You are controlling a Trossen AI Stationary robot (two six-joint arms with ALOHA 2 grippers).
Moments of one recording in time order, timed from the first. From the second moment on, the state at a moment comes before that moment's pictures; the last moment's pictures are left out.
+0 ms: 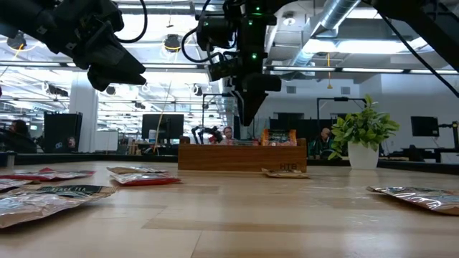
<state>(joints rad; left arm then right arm) -0.22 0.82 0.36 0.07 -0.40 -0.40 -0.15 2.21 1.99 -1.23 0.24 -0.50</state>
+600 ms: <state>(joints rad) -0.22 0.82 0.36 0.06 -0.40 -0.80 -0.01 2.00 2.07 -1.55 0.16 -0.19</state>
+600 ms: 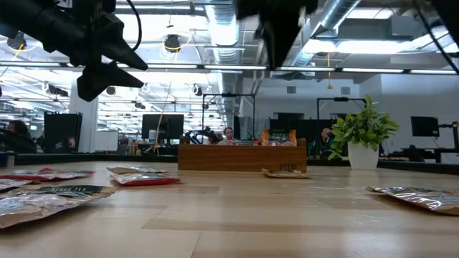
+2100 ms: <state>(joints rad) -0.22 1.47 1.02 -0.44 -0.30 -0.69 0.49 0.26 0.57 -0.62 0.41 0.63</state>
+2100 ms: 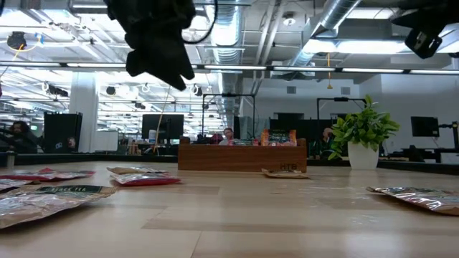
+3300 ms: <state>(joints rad) -0.24 1.64 1.07 -0.61 -0.06 -0.96 0.47 0.05 0.28 -0.28 0.31 0.39</state>
